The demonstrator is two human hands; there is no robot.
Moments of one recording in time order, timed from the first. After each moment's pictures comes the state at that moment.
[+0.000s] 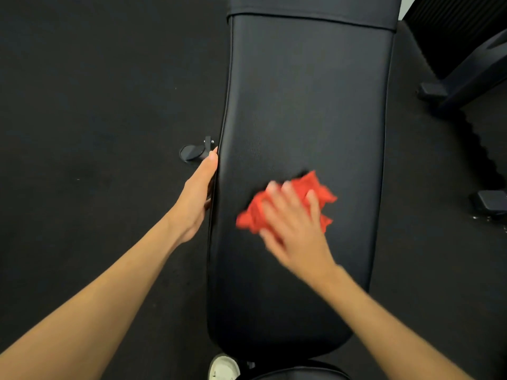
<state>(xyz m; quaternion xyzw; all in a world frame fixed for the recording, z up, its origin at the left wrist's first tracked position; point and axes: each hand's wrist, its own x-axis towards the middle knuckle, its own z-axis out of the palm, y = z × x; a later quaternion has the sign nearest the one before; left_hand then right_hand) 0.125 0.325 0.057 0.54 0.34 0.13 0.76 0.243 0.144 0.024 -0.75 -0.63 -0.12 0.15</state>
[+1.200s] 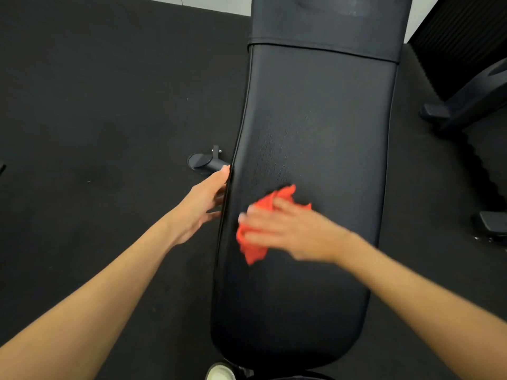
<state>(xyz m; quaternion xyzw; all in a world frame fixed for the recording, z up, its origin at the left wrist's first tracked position) 0.108 0.340 0.071 0.55 0.37 0.05 0.74 0.277 0.182 0.075 -0.48 -0.86 -0.11 -0.13</state>
